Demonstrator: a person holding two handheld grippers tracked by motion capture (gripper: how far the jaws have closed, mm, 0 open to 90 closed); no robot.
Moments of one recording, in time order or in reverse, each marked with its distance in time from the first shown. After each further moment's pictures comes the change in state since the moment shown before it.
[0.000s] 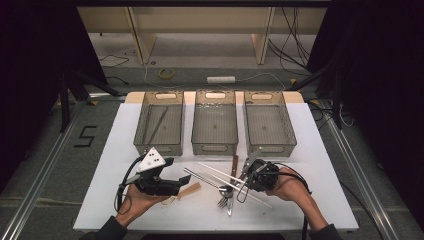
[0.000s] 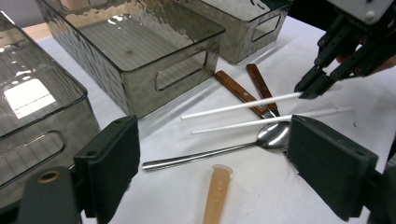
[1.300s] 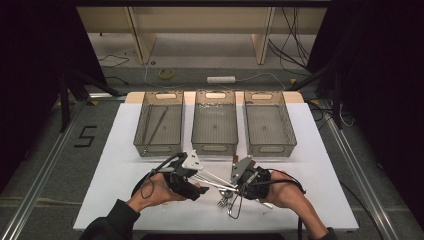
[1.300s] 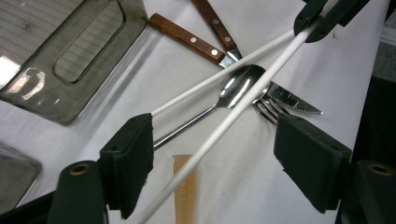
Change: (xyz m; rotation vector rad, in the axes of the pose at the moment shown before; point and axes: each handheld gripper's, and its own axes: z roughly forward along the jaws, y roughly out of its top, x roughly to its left) left arm -0.032 0.032 0.052 0.372 -0.131 0.312; right arm 0.046 0.028 -0.028 -0.042 0.013 -0.167
